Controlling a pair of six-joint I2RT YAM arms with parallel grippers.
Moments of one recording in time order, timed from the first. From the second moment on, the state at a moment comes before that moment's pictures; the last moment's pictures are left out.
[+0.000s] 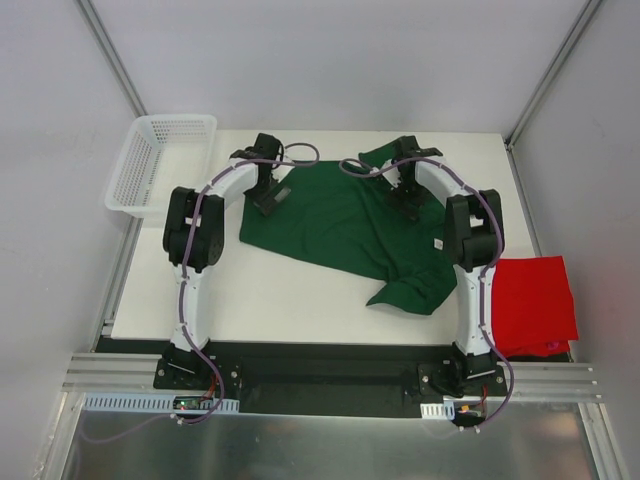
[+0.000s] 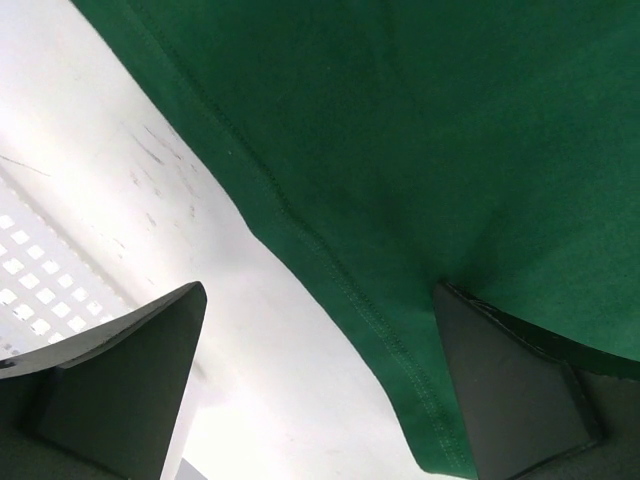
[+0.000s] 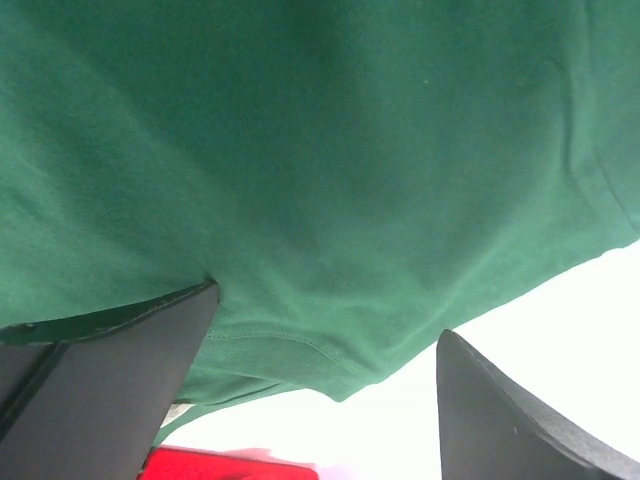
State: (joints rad) left arm -0.29 2.22 1.78 -0.74 -0.21 0.48; right arm 0.26 2.27 1.86 -0.90 0.29 -0.70
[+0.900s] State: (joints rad) left arm -0.33 1.83 1.35 -0.79 -0.21 0.49; right arm 0.26 2.25 1.85 -0.91 0.33 -0.72
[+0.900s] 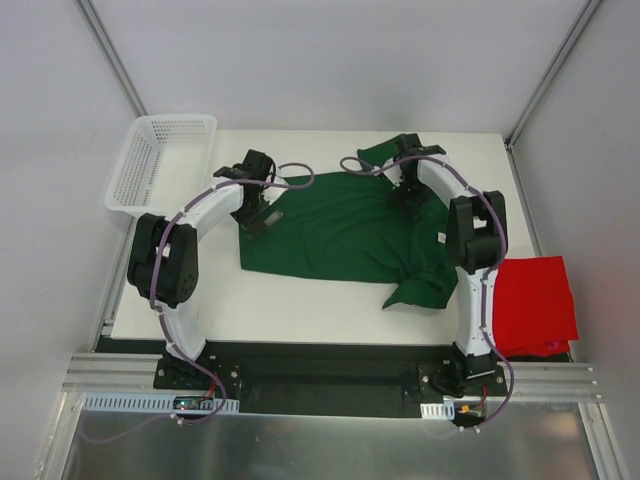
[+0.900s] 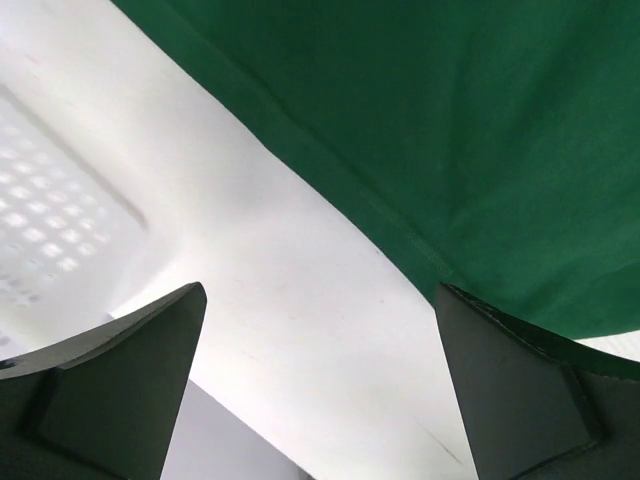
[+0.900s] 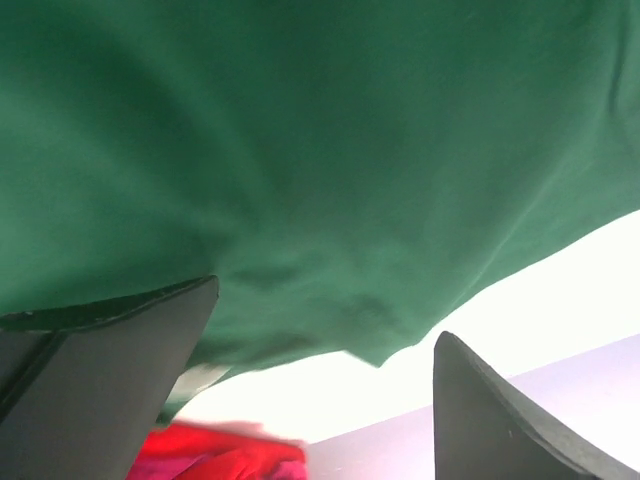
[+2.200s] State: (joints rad) left arm -0.46 2.44 2.13 -0.70 -0.14 0.59; right arm 0.25 1.52 1.58 -1.43 -0.50 -0.92
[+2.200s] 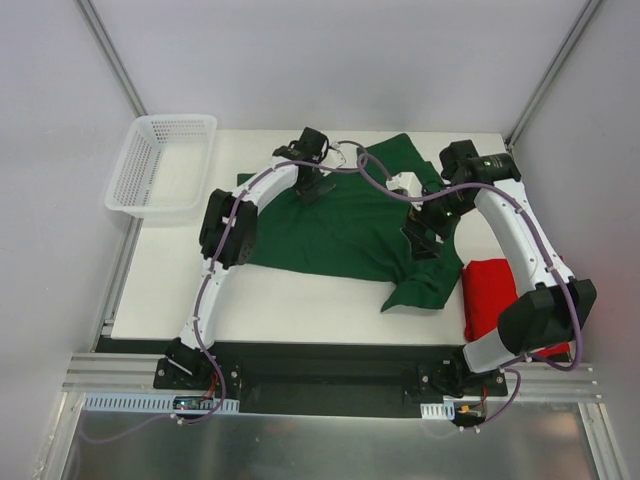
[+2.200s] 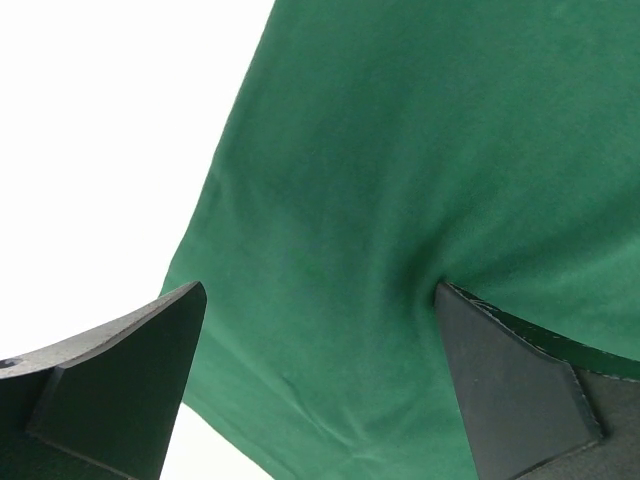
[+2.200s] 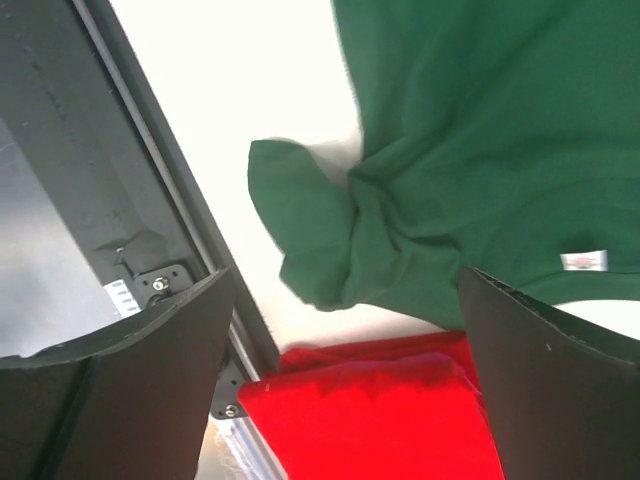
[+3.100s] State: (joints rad) left arm -0.47 1.95 1.58 -0.34 -0.48 0.72; right arm 0.26 1.66 1.47 -1.44 -0.55 -0.85
